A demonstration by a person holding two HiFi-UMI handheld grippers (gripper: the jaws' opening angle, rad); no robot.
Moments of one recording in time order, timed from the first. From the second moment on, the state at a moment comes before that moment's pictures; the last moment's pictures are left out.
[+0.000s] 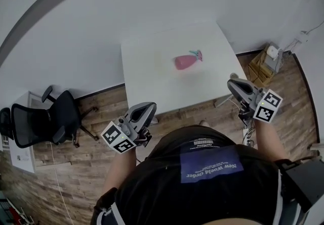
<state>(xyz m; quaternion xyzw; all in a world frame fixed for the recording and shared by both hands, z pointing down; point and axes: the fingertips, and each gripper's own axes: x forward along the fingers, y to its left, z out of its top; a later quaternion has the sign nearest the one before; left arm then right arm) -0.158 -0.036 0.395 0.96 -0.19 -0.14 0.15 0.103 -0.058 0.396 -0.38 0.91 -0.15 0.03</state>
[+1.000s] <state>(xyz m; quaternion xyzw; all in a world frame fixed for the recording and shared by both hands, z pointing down) -0.046 -0.183 0.400 0.91 -0.36 -0.08 0.19 0.157 -0.282 0.443 -0.16 0.96 -0.24 0.06</state>
